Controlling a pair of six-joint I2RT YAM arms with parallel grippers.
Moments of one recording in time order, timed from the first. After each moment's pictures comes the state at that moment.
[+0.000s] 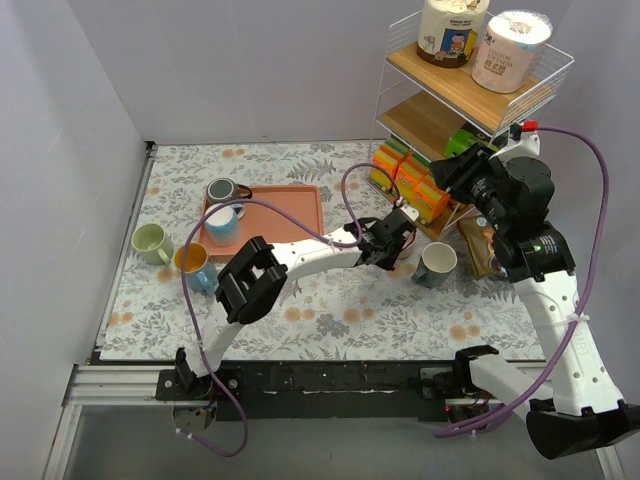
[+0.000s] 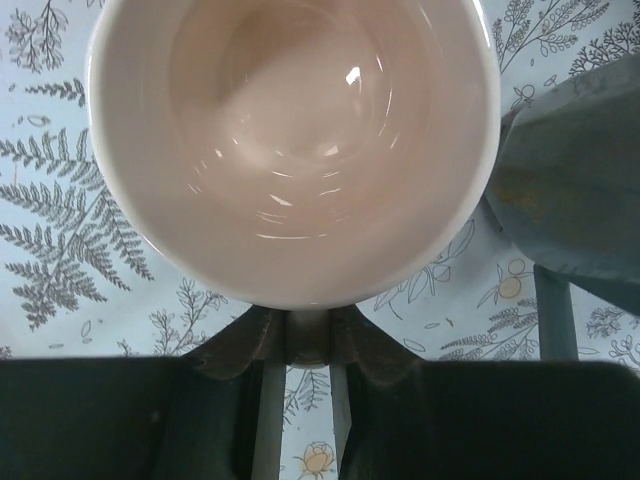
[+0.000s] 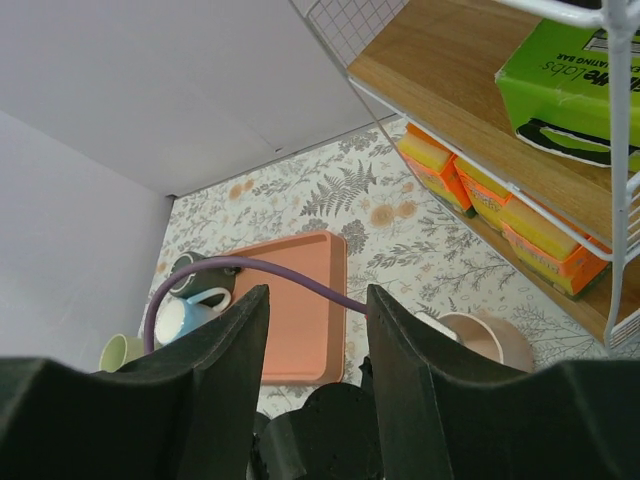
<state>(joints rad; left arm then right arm) -1.04 2.17 1.73 -0.45 -0.23 -0.37 0.24 0.97 1.24 -0.42 -0.03 0.62</state>
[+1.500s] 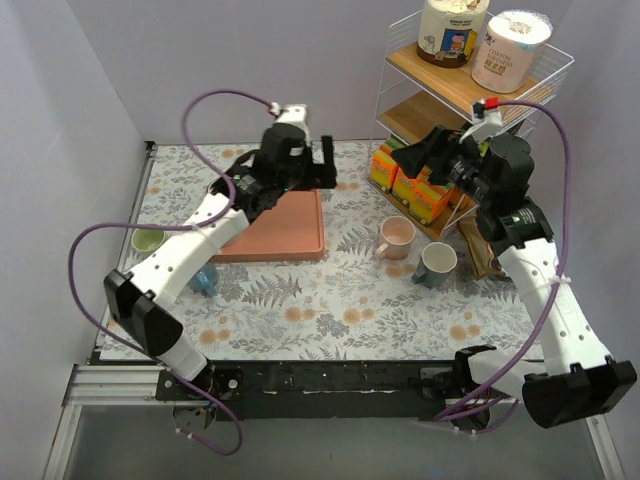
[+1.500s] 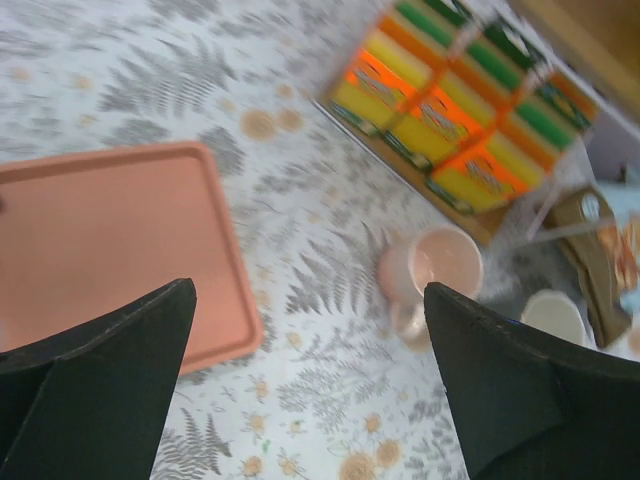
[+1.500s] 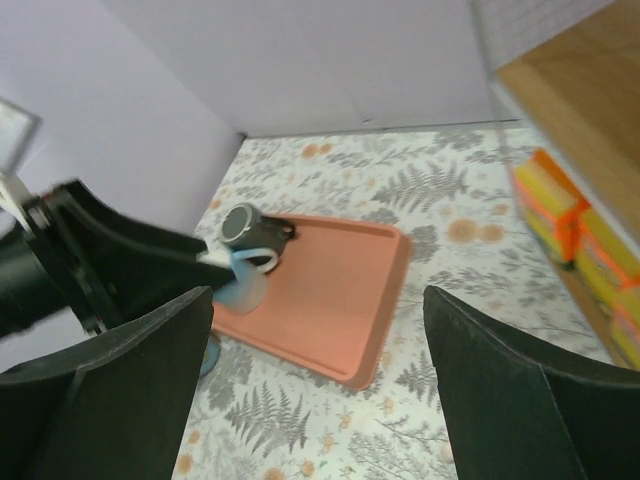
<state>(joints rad) -0.74 1.64 1.71 -0.59 -0.21 -0.44 0.25 1.10 1.28 -0.28 -0.29 0.52</state>
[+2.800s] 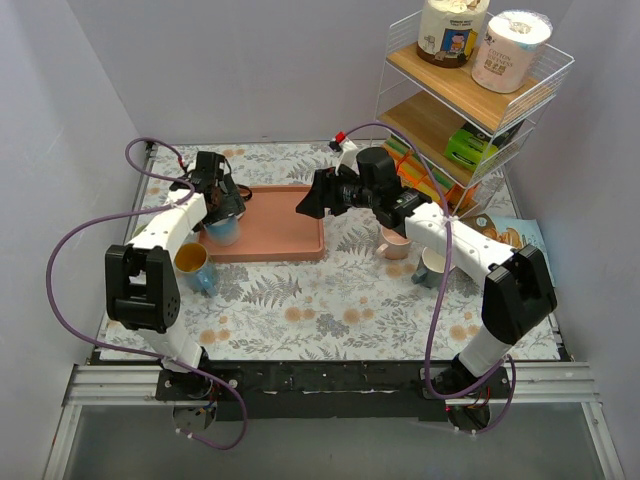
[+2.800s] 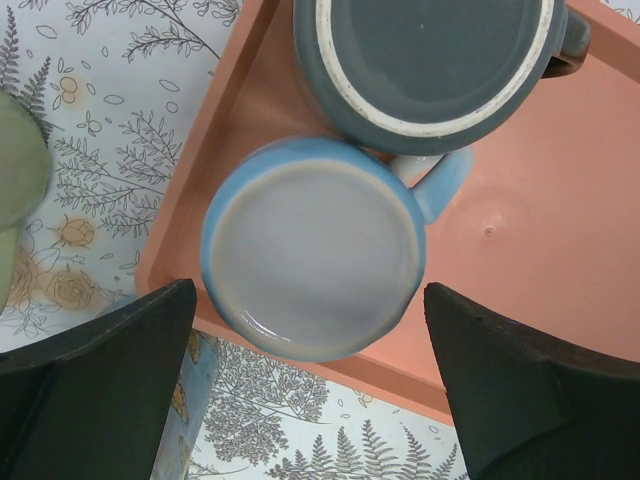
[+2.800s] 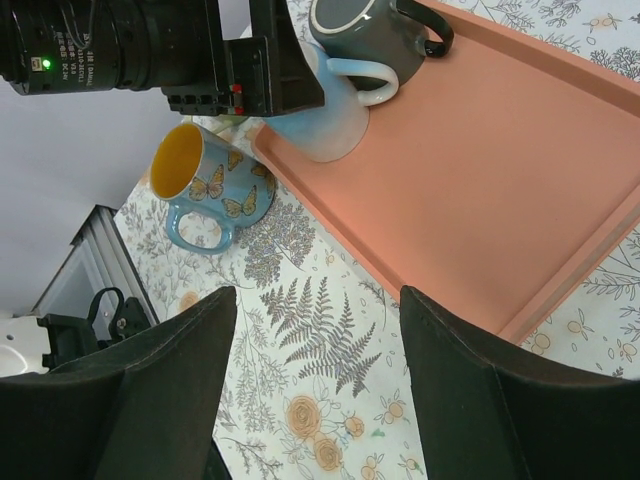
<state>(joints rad) -0.14 1.67 1.32 -0.67 -0.30 -0.54 0.66 1.64 1.33 -0.07 -0.44 0.43</state>
